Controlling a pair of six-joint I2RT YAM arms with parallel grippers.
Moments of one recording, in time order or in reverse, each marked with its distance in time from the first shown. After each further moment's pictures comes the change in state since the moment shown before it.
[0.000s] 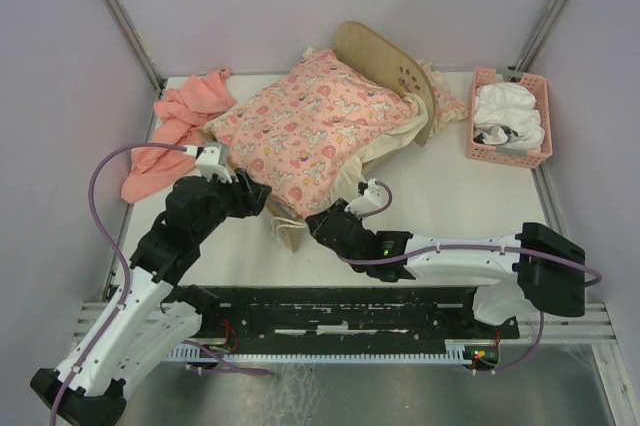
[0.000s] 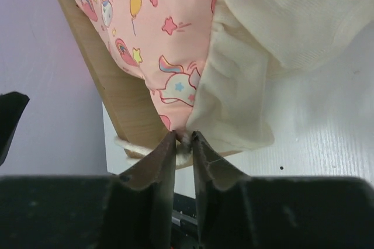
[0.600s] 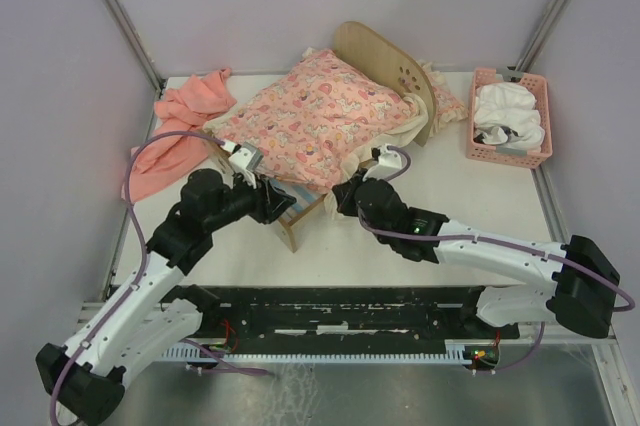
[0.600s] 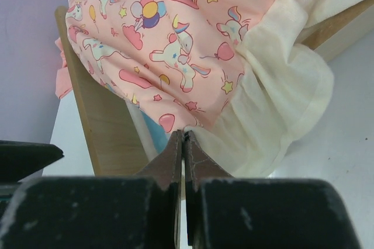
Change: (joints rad) left arm -0.023 0.076 -0.034 0.154 0.365 0.149; right arm -0.187 -0.176 0.001 0.002 -0.068 -0.549
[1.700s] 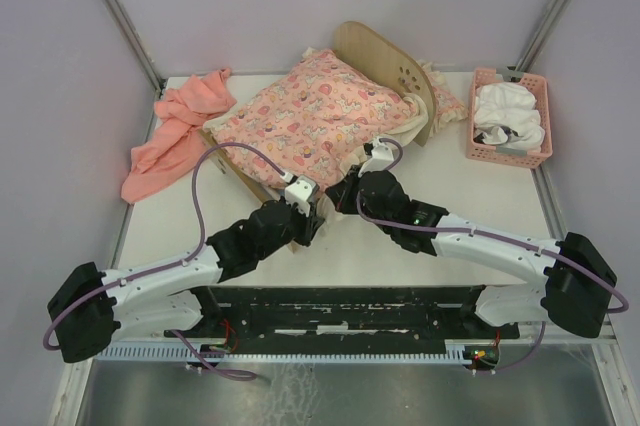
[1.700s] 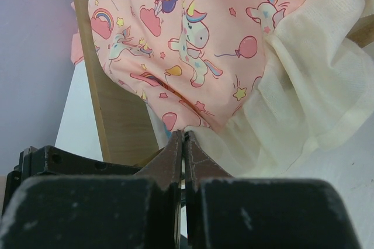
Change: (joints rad) left arm -0.472 0.307 -0.172 0.355 -0.550 0.002; right arm -0.104 0.031 0.000 0.037 -0.272 -0.059
